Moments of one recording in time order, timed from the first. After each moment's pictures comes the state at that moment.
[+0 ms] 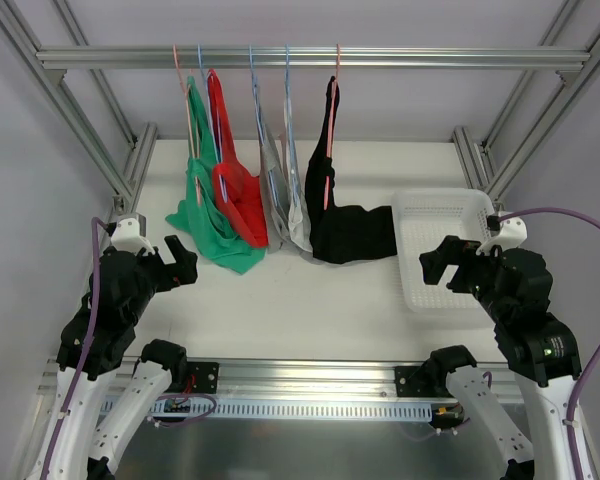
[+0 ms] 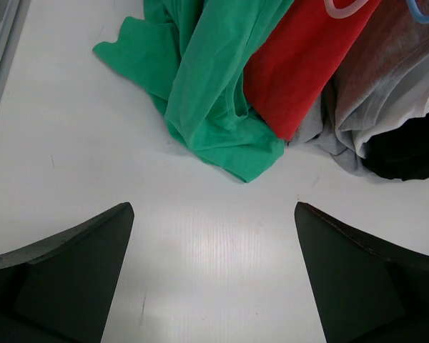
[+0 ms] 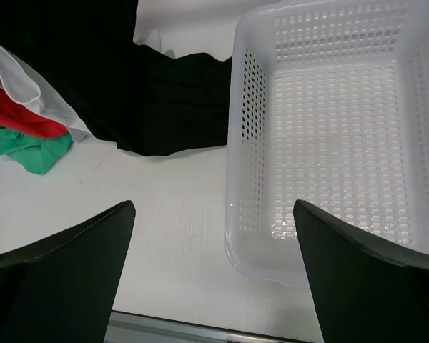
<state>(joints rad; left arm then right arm) -0.27 0.44 0.88 -0.87 -0.19 -0.36 0.24 0.51 1.03 -0.93 0.04 0.30</state>
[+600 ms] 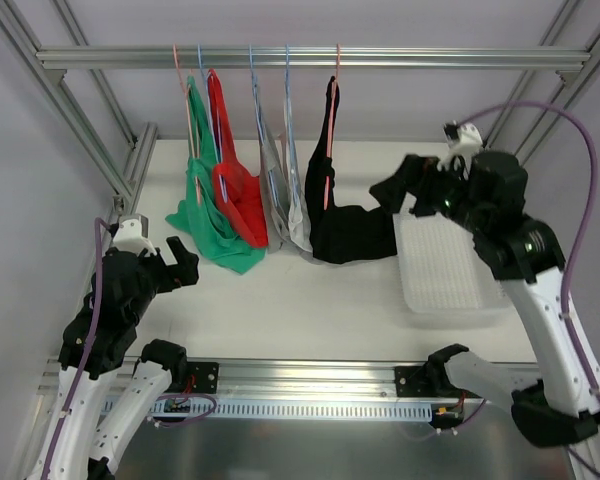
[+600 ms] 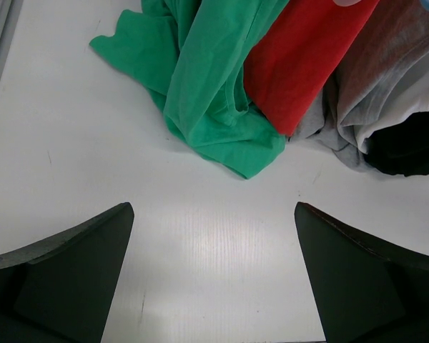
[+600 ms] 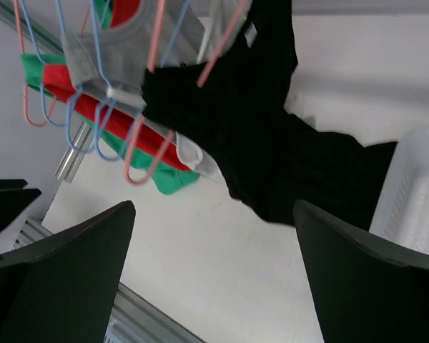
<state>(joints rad) -0.27 0.44 0.87 -0.87 -0.18 -0.36 0.39 0.97 1.40 -0.75 -0.18 0.38</state>
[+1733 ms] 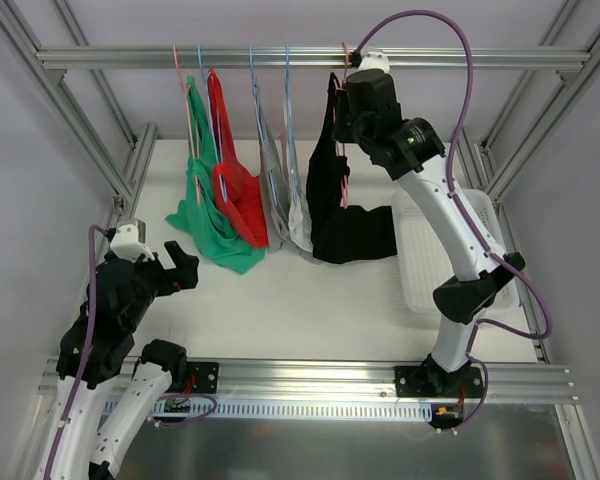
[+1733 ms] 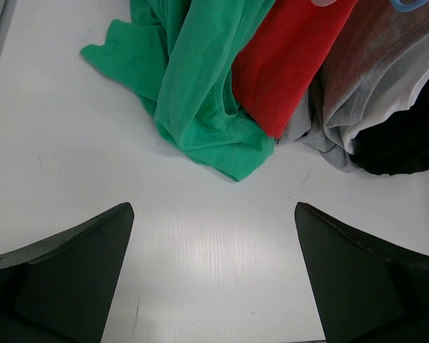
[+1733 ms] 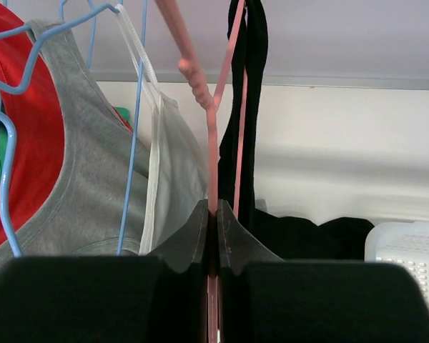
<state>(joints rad) -0.27 0.38 0.85 -0.86 -0.16 -0.36 0.66 1.84 2.29 -0.88 0.40 0.34</state>
